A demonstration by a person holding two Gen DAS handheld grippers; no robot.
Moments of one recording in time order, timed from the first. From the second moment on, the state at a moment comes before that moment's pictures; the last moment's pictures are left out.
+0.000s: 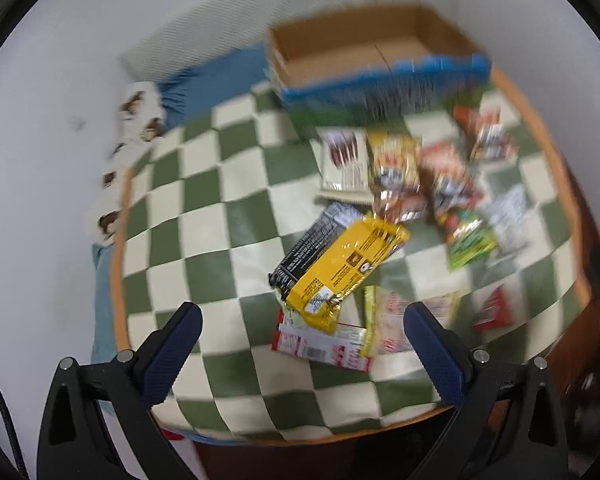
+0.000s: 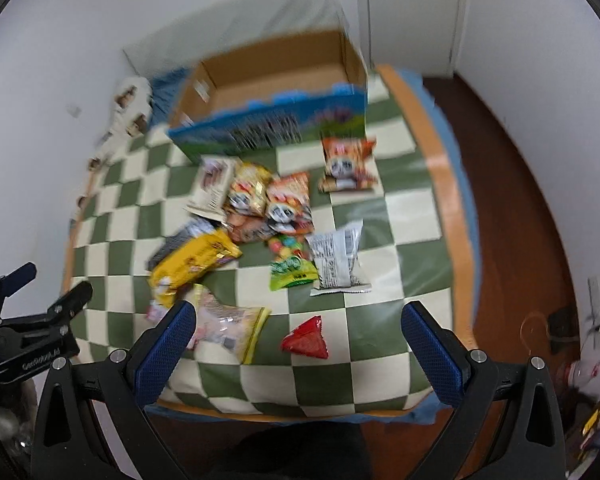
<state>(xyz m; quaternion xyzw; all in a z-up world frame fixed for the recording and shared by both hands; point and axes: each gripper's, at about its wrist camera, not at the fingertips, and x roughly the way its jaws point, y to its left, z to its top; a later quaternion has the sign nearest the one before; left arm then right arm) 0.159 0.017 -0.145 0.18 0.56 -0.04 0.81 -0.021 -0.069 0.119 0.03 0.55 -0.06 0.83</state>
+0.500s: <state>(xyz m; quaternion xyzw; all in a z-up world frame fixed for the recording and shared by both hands) 0.251 -0.036 -0.322 0.35 0.63 -0.18 0.67 0.078 -0.075 -0.013 0.04 0.63 -0.06 0.77</state>
